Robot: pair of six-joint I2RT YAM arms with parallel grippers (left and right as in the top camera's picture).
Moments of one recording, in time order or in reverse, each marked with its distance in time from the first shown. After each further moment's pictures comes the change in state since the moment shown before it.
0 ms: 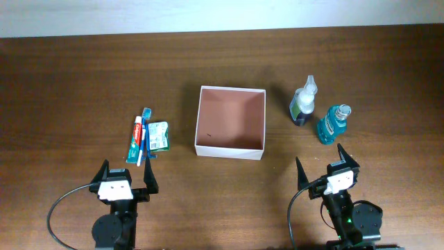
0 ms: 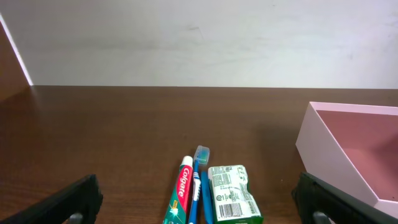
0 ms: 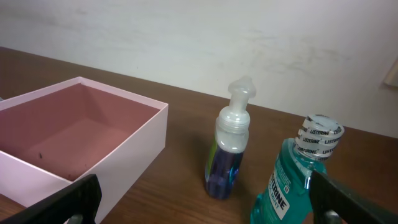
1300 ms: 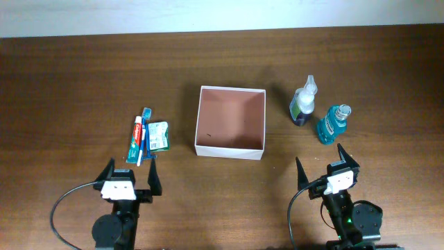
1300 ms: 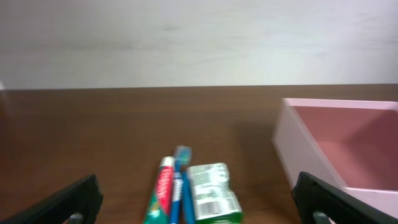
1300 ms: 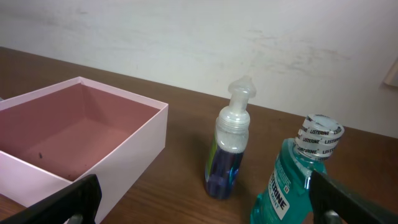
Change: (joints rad) left arm 0.000 0.000 0.000 0.001 0.099 0.000; right arm 0.000 0.000 0.000 0.000 0.000 0.000
